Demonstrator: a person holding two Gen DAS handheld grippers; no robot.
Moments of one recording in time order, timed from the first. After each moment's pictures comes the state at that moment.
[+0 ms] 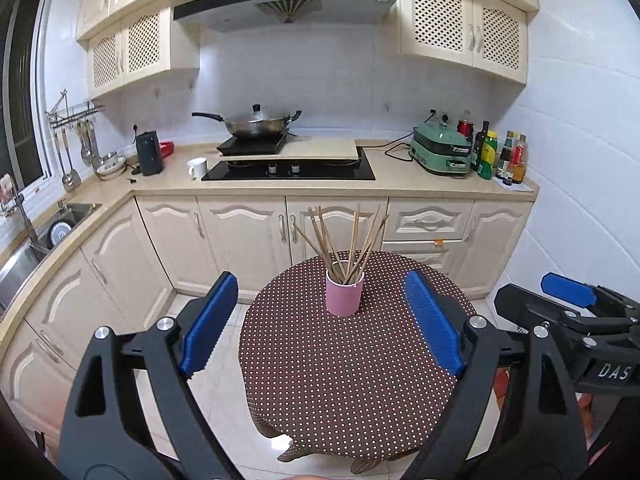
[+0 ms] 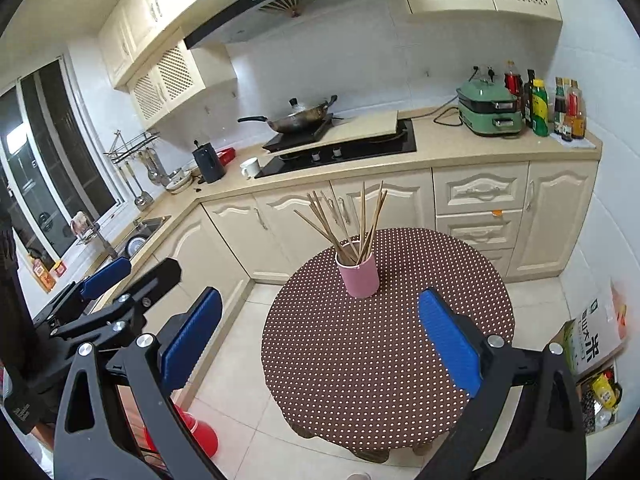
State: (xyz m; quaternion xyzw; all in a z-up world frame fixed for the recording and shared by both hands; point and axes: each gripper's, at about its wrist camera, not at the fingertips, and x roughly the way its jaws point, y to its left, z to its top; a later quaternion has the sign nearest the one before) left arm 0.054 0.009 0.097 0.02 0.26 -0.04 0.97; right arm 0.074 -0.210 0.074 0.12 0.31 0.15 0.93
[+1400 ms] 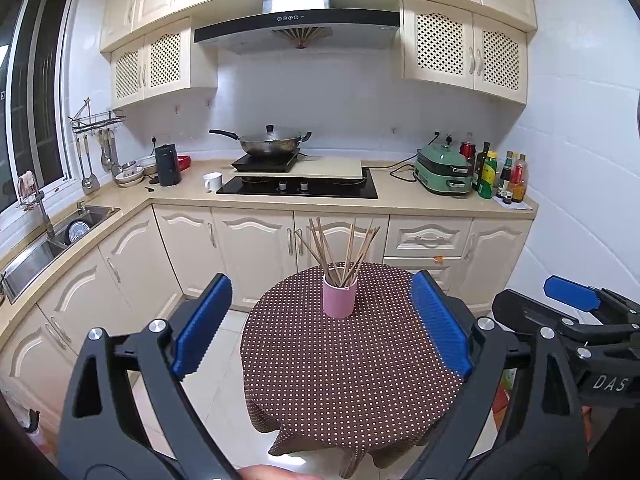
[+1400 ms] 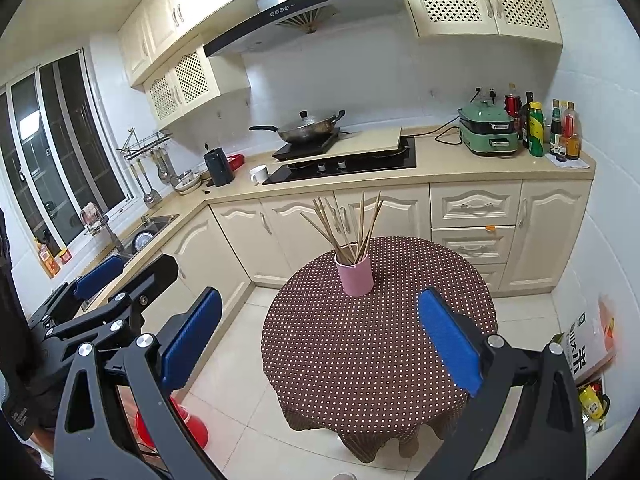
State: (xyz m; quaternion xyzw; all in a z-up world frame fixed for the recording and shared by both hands) left arm -0.017 -0.015 0.115 0.00 0.22 -0.01 0.98; right arm 0.020 -0.227 0.088 0.10 0.28 0.16 0.94
